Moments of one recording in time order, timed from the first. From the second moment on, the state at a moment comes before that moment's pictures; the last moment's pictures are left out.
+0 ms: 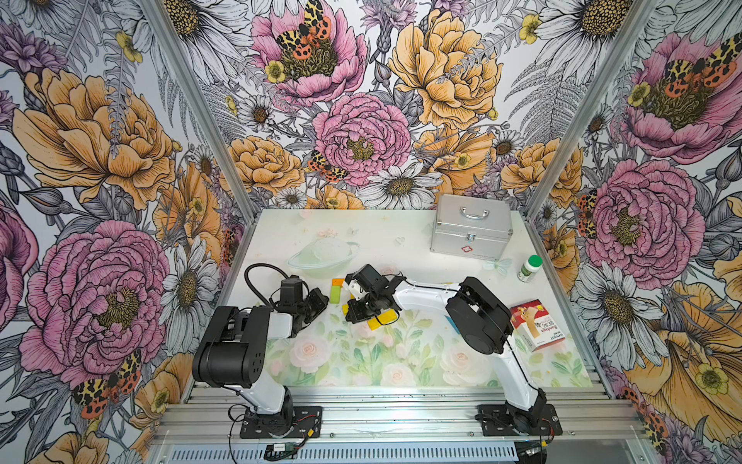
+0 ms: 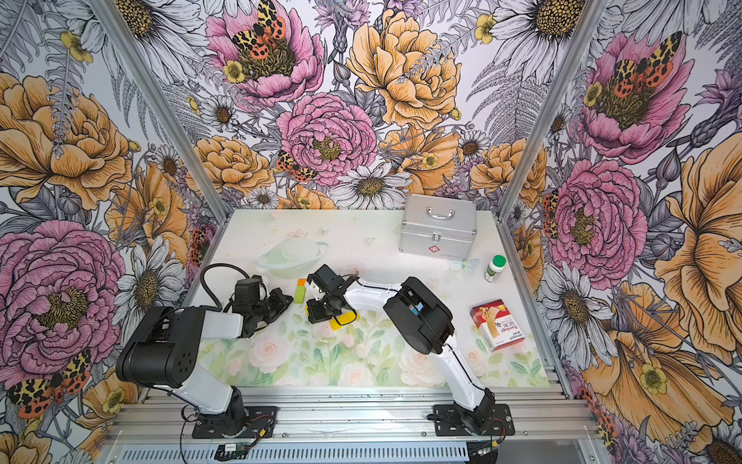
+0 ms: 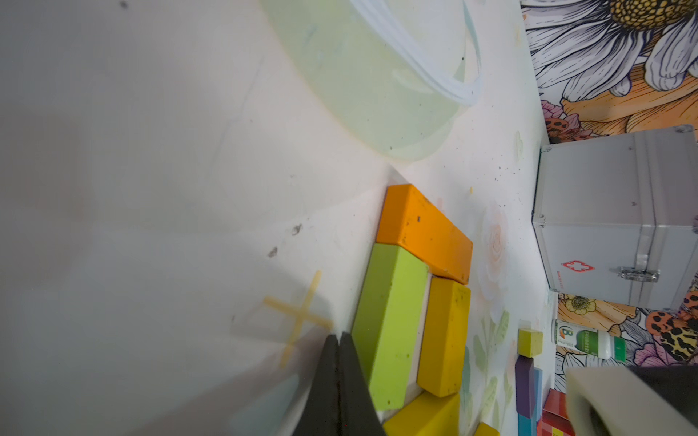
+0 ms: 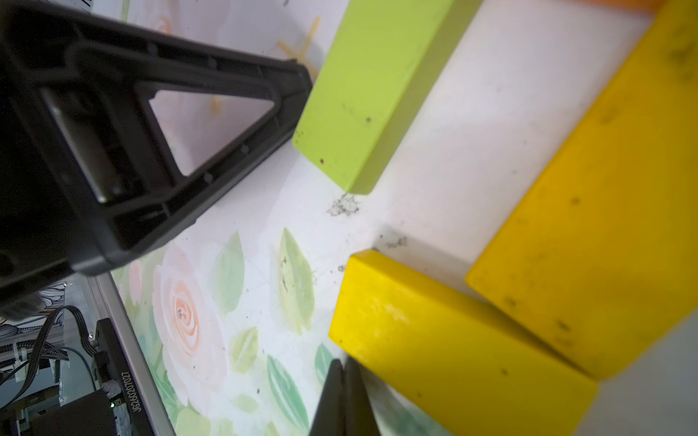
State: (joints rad) left arm -0.05 1.60 0.46 0.35 0.36 -0.80; right arm 0.87 2.23 1.56 -0.34 -0.44 0.50
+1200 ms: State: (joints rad) left arm -0.05 1.61 0.46 0.35 0.38 -0.80; right arm 0.87 2.26 1.61 -0.34 -0.44 0.51
